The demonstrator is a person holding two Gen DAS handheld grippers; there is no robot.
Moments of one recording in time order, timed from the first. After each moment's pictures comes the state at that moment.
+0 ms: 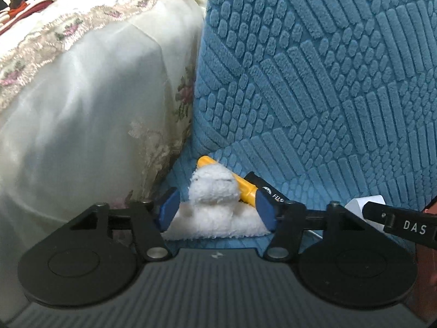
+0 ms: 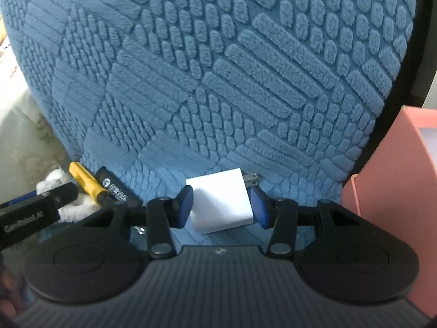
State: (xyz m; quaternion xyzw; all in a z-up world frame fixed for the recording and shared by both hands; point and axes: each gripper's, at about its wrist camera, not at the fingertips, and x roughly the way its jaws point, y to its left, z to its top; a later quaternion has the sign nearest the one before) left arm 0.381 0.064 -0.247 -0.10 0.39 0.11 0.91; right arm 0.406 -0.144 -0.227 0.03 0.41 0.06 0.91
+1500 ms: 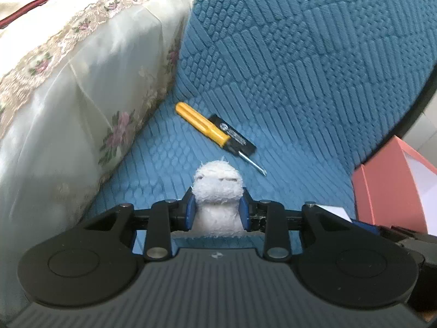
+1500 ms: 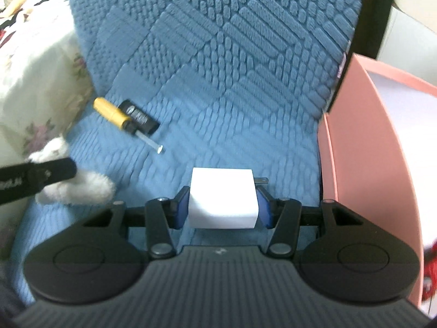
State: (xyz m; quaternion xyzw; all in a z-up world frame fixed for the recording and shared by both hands) left arm 0.270 0.042 -0.207 -0.16 0.42 0.05 0.89; right arm 0.310 -0.142 -0.226 -0.02 0.44 0.08 0.89
